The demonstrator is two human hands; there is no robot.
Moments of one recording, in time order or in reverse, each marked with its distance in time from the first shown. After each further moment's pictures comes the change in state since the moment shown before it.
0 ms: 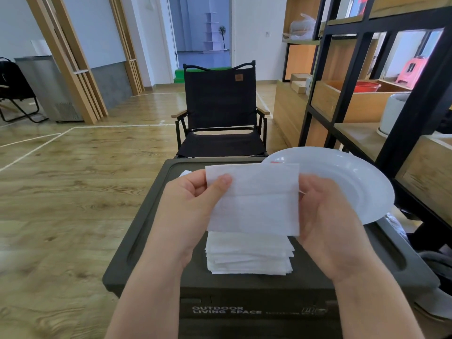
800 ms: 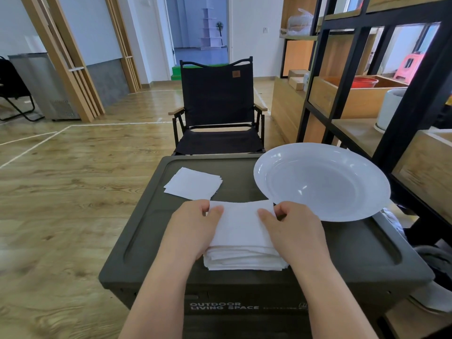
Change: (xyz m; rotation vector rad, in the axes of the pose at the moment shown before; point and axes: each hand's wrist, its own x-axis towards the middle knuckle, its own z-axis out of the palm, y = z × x) left_hand 0.017 -0.048 0.001 0.760 0.034 -0.128; right_hand 0.025 0.053 -0.012 -1.152 0.459 -0.050
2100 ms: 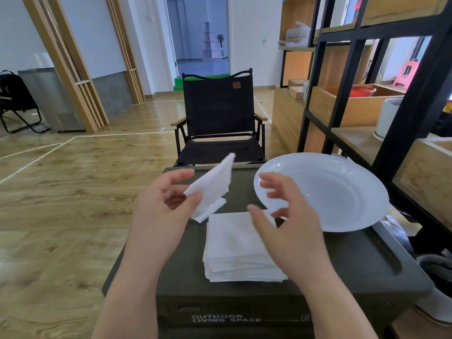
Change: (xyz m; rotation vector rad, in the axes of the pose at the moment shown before) left_hand -0.012 0.011 -0.048 -0.450 0.211 0.220; right_hand -0.016 -0.026 -0.023 0.385 -0.020 -0.381
